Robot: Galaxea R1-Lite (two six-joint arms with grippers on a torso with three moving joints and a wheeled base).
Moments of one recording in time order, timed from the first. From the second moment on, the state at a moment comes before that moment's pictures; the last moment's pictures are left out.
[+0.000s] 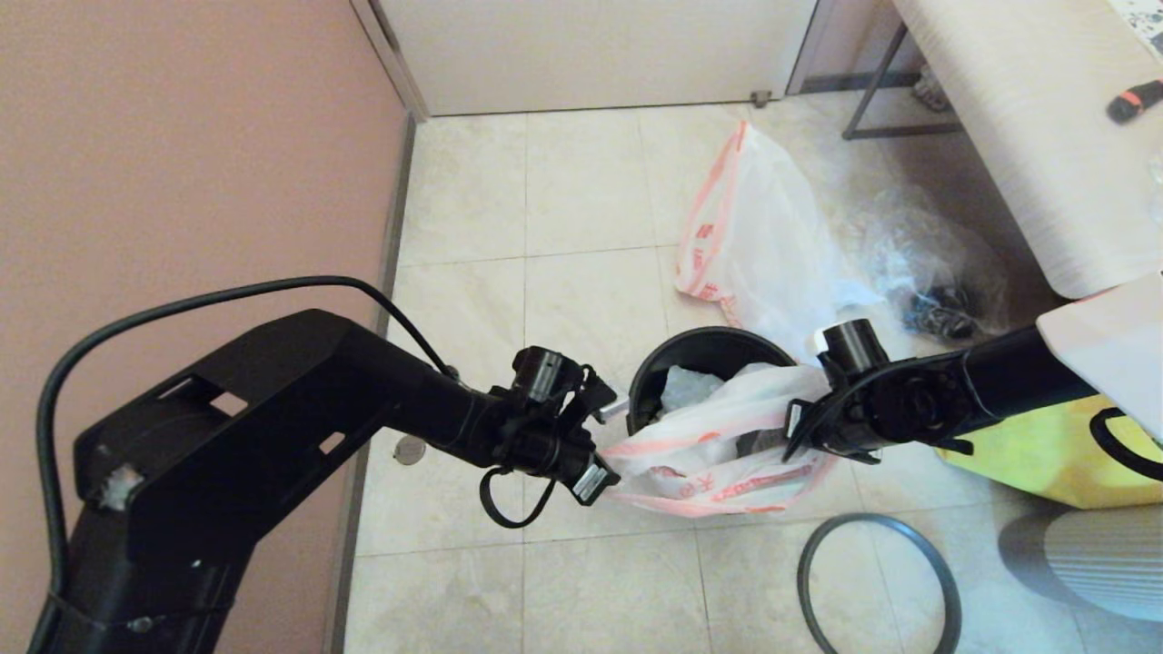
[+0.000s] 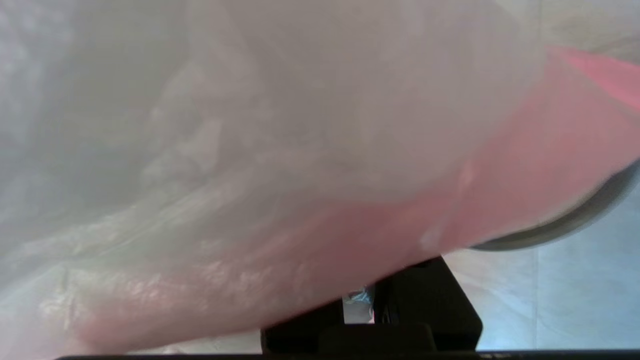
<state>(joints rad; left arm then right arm) -0.51 2.33 -1.42 -0.06 -0.23 0.43 0.29 2.17 -1.33 0.00 -0.20 0.53</state>
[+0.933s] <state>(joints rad) -0.42 2.10 -1.57 0.39 -0.17 0.42 0.29 2.18 -1.33 0.00 -0.20 0.52</state>
